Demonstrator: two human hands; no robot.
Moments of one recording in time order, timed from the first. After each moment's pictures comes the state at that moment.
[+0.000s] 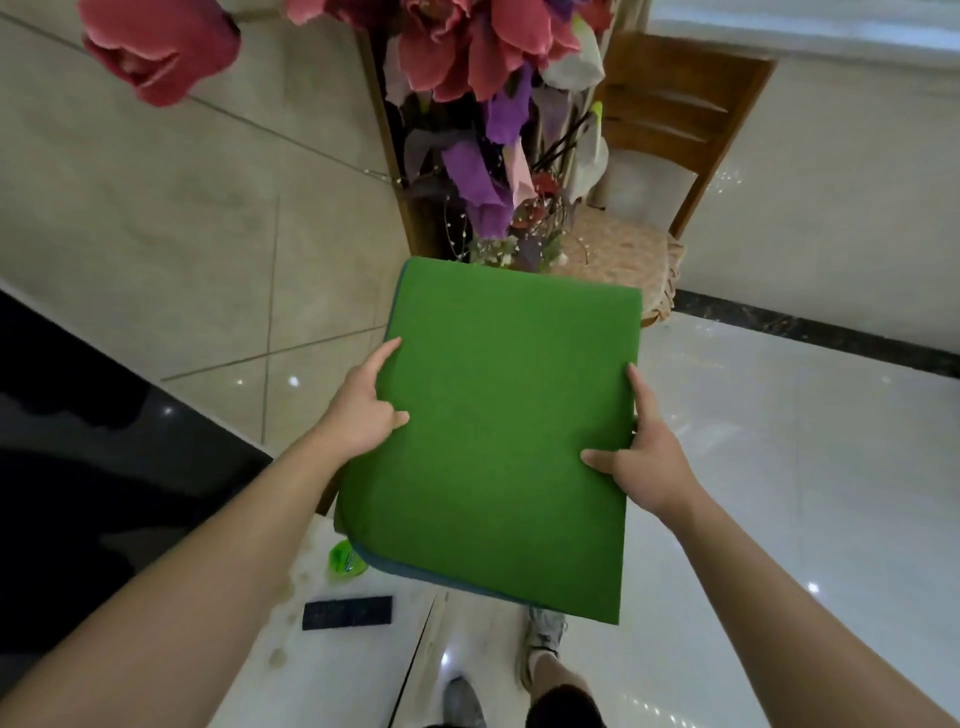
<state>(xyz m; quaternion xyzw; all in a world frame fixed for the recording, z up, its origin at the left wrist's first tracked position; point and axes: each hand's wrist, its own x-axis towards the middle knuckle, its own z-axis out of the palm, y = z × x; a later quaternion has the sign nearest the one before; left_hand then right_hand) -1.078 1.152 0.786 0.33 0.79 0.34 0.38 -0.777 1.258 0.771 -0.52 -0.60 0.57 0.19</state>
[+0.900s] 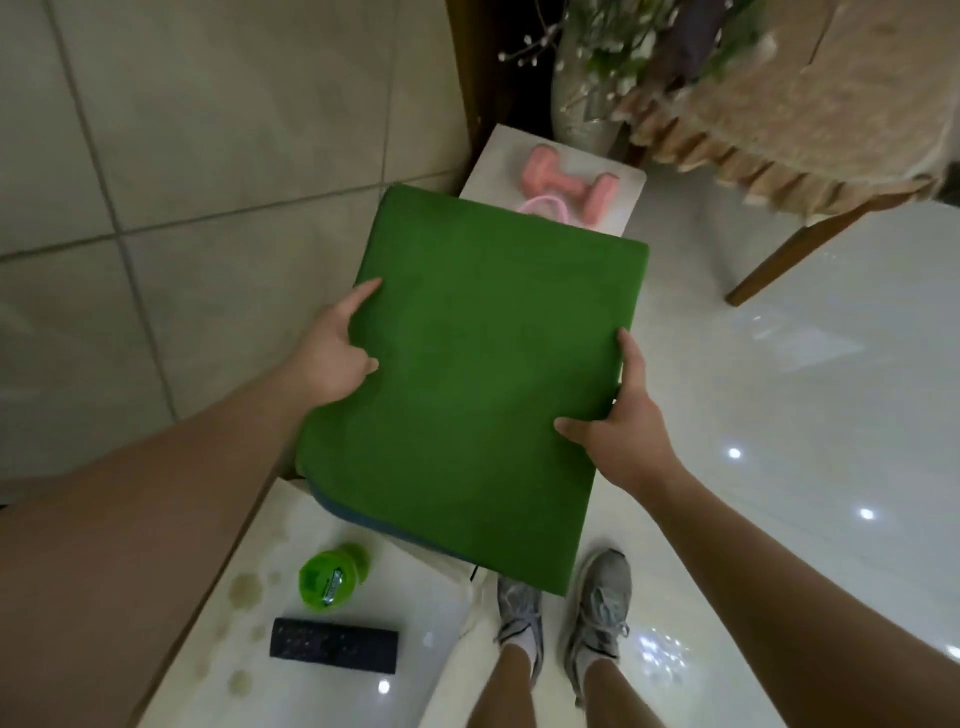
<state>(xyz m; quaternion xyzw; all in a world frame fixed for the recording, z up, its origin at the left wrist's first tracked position) -1.251 1.227 0.486 0.27 0.85 0.22 0.39 -0.961 1.339 0.461 -0.54 -0.59 0.60 0.05</state>
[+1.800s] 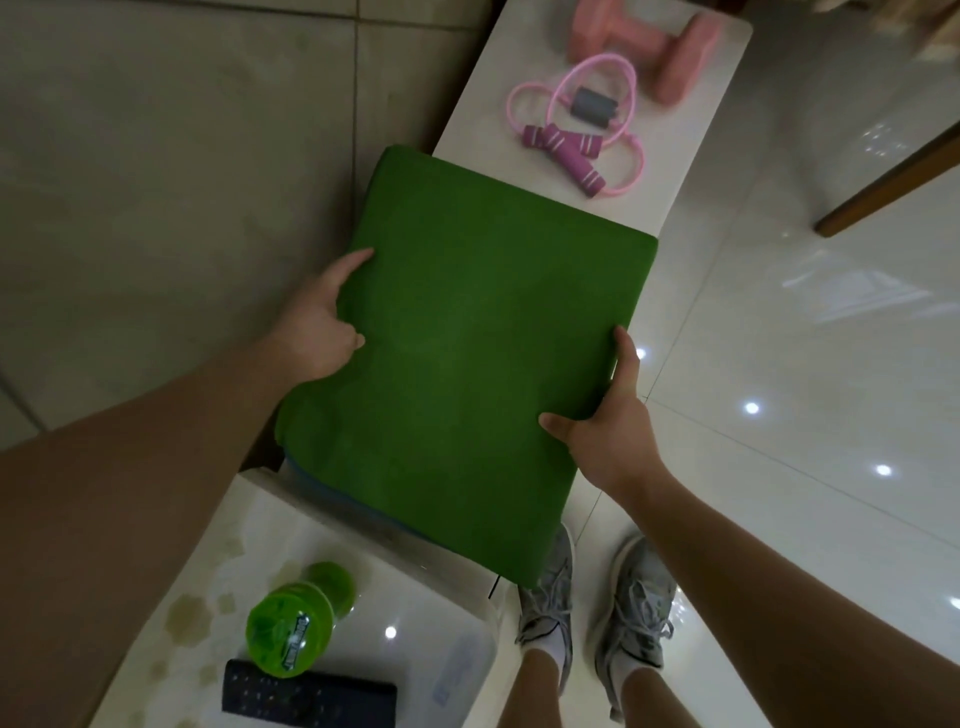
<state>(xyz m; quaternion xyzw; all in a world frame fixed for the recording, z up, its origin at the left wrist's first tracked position) -1.301 1.203 0.323 0.28 0.87 0.16 0.38 -1.009 1.294 0.297 -0.56 -0.58 0.60 0.01</state>
